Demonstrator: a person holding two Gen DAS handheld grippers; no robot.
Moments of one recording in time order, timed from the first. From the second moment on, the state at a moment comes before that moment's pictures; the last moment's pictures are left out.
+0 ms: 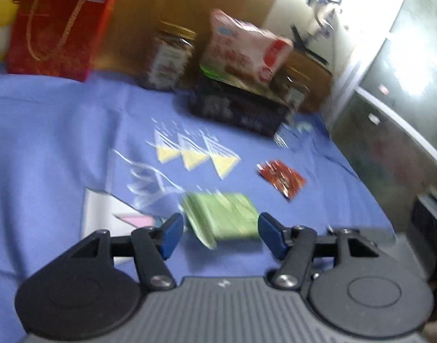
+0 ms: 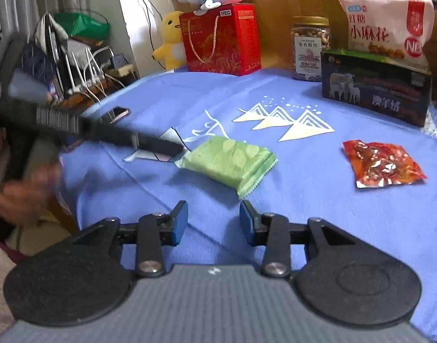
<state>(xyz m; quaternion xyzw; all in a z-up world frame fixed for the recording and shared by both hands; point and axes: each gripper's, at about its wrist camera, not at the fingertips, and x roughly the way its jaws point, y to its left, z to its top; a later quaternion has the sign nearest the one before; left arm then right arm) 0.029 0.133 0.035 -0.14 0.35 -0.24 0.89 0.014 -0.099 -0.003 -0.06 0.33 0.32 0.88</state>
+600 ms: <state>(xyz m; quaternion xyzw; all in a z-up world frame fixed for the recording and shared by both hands) 0.067 0.107 0.009 -0.15 0.41 -0.26 0.86 0.041 -0.091 -0.012 -0.07 0.32 0.31 0.89</state>
